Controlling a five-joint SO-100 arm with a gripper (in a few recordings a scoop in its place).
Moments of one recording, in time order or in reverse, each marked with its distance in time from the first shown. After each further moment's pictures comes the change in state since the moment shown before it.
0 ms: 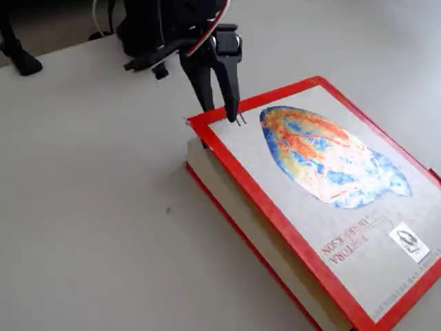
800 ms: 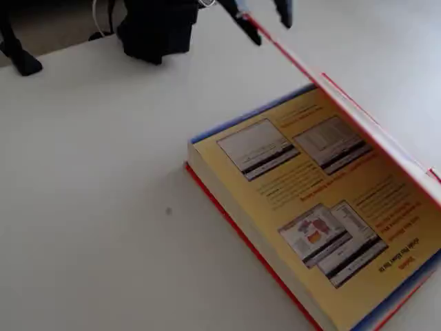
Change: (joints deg) arm -11.1 8.3 -27.9 20.1 -2.1
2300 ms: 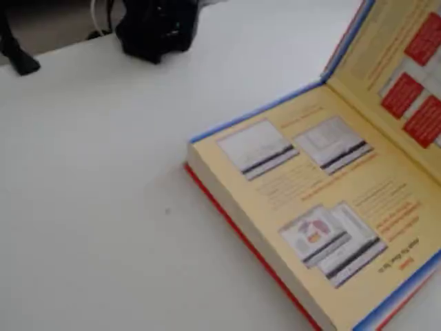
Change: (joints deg) arm -50.8 -28.2 -32.3 2.5 12.9
